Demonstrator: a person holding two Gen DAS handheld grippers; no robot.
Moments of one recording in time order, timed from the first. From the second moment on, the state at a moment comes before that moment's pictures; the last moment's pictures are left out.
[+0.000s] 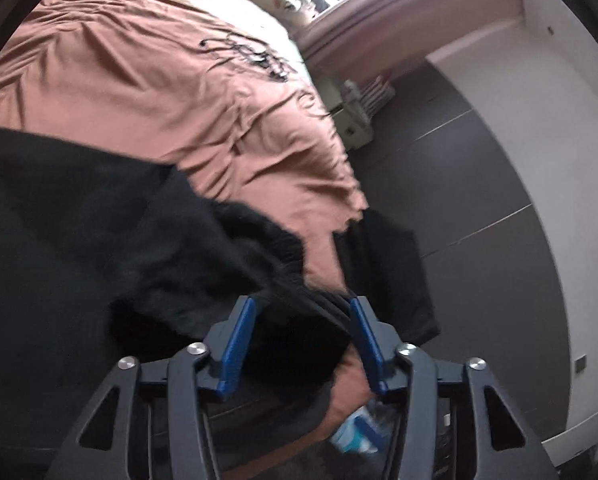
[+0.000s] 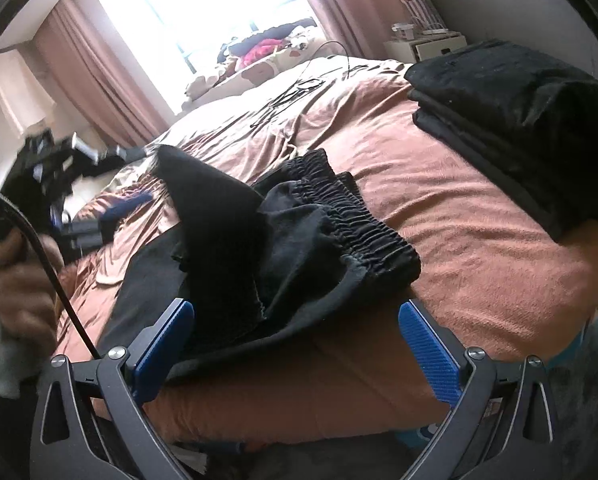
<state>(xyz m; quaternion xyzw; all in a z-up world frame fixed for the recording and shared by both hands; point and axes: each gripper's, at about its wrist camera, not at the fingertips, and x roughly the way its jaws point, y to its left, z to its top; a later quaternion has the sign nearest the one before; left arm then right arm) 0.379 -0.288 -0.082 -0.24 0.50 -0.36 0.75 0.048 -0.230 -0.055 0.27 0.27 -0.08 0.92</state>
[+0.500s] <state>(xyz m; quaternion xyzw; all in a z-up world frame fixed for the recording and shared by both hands) 0.382 -0.201 -0.109 -0.21 0.53 -0.32 0.76 0.049 -0.228 -0.054 0.28 0.28 -0.09 0.91</state>
